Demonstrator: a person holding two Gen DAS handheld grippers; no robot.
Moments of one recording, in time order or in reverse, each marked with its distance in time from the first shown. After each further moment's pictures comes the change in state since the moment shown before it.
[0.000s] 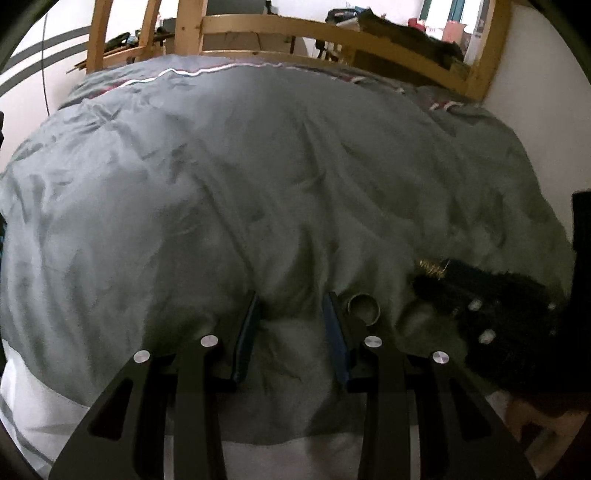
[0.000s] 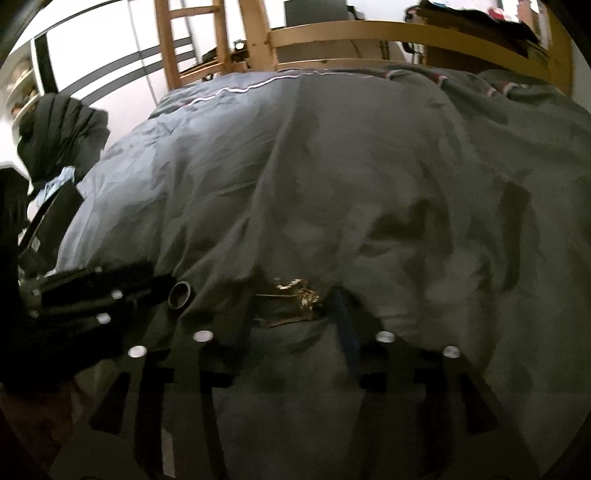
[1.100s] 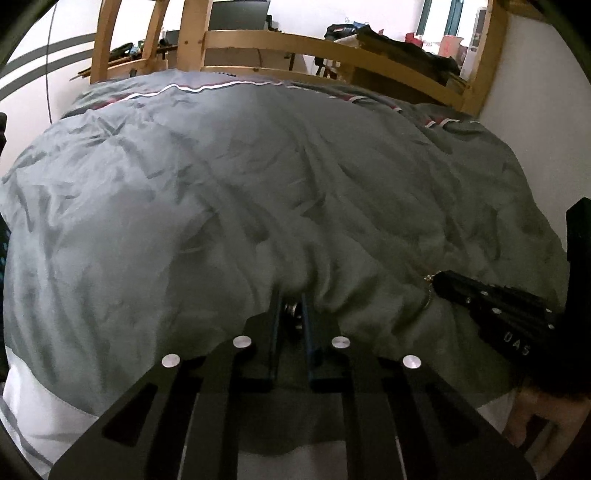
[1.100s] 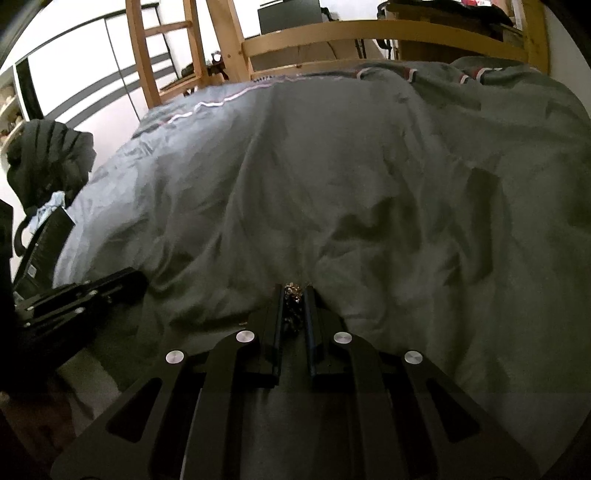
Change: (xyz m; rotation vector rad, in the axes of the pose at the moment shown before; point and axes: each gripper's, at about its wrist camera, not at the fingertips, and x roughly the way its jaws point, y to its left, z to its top) left arm 0.000 0.002 0.008 -0.004 -0.056 -0.013; right arm -0.011 -0.022 0.001 0.112 -0.040 -0.016
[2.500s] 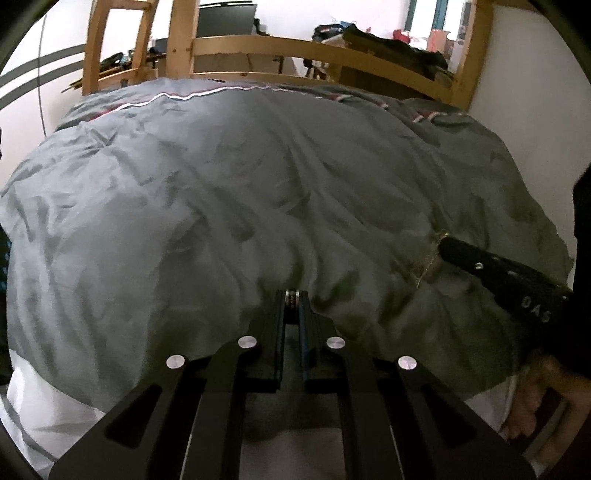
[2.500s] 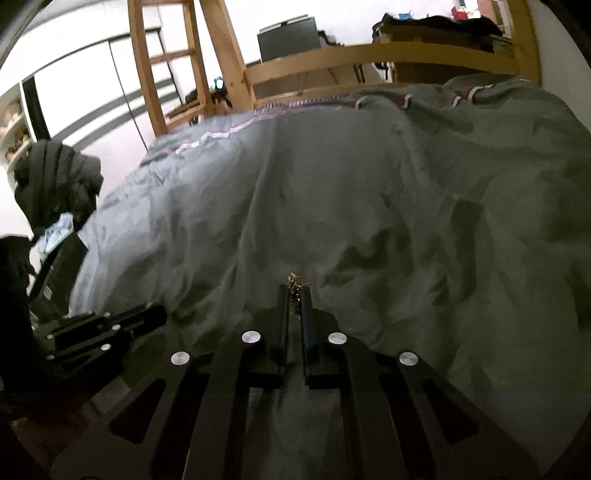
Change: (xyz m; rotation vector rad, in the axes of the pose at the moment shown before) left arm -0.006 -0.006 -0.003 0.035 -0.014 -0.006; right arm -0.022 -0.001 0.007 0.038 -0.110 0.034
